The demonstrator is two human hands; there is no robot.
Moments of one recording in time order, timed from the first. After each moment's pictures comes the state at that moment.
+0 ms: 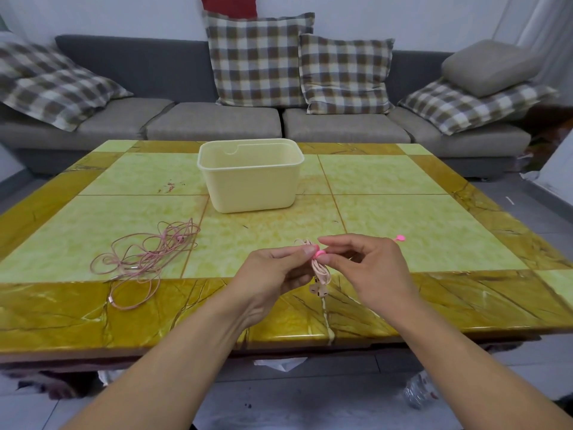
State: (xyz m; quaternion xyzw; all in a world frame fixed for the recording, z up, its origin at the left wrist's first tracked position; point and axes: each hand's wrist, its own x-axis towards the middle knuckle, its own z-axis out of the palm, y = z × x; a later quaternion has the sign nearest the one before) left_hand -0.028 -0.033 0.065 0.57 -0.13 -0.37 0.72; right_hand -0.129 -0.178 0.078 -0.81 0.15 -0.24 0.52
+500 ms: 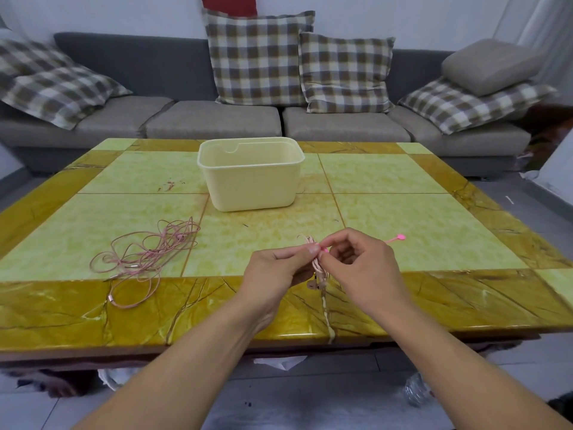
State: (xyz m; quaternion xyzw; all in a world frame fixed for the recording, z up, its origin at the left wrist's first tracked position) left_hand -0.036 -0.042 0.058 0.57 -0.13 -0.31 0.75; right_hand -0.123 -0.171 0.069 -0.82 0.16 -0.26 0.48
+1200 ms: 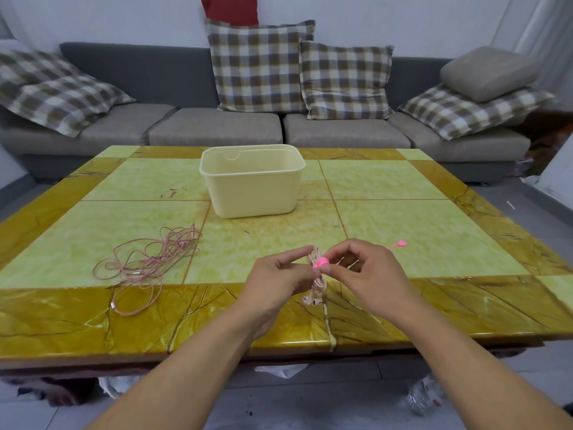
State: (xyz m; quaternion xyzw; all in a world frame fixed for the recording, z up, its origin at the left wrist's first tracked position) left_hand -0.034 -0.035 0.059 0.61 -0.15 -0.32 0.71; right_hand -0.124 -0.192 0.069 -0.86 0.13 -0.19 0.44
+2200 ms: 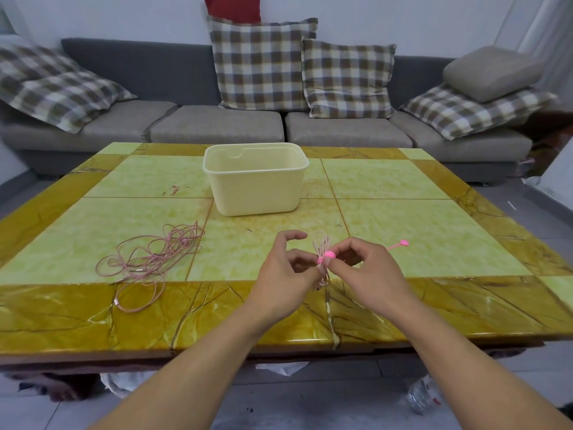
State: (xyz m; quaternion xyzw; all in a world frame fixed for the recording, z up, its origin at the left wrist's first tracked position) left_hand -0.032 -0.041 0.056 0.68 -0.24 -0.21 0.66; right_hand -0.118 -0.180 0.071 -0.85 0.19 -0.20 0.45
